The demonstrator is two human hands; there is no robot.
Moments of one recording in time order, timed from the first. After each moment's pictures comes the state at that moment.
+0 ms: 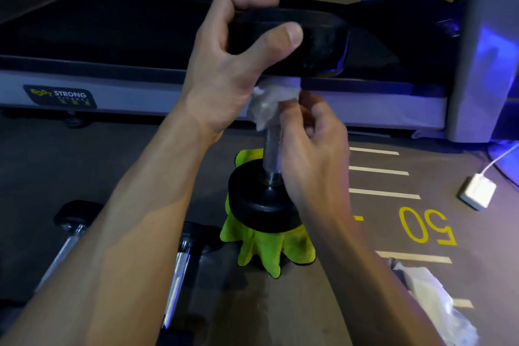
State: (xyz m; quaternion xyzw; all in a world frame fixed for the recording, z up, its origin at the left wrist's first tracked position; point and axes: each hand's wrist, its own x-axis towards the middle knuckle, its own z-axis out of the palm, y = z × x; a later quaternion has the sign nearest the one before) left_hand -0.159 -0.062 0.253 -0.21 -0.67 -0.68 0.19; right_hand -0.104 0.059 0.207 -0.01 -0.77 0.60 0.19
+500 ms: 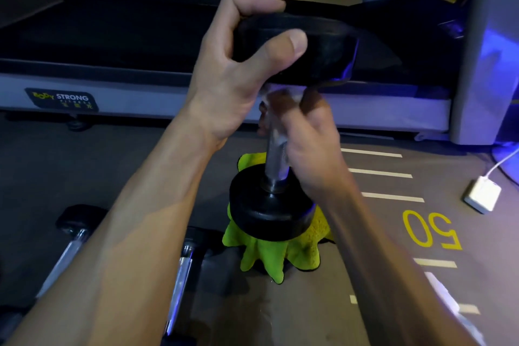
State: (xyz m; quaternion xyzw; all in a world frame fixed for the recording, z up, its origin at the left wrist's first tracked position) left_hand -0.162 -0.062 0.251 -0.23 -0.66 -0.70 0.17; right_hand -0.145 0.057 0.206 0.10 -0.63 0.77 0.08
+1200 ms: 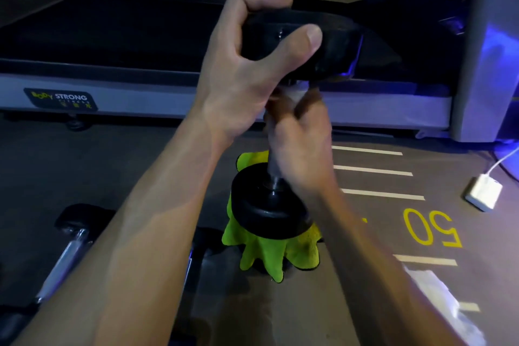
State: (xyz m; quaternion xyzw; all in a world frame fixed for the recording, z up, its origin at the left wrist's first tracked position) left_hand -0.165 -0.050 0.251 -0.22 -0.69 -0.66 0.20; right_hand -0.156 0.057 0.190 0.07 -0.76 0.62 0.20
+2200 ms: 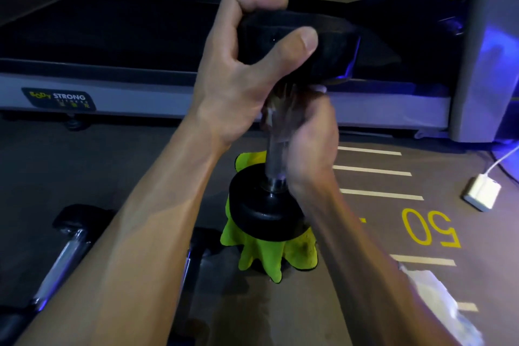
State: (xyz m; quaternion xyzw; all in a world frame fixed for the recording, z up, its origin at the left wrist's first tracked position) left_hand -0.161 -0.048 0.248 -0.24 -0.66 -0.69 0.20; right_hand -0.145 0.050 0.208 0.01 -0.59 0.80 0.14
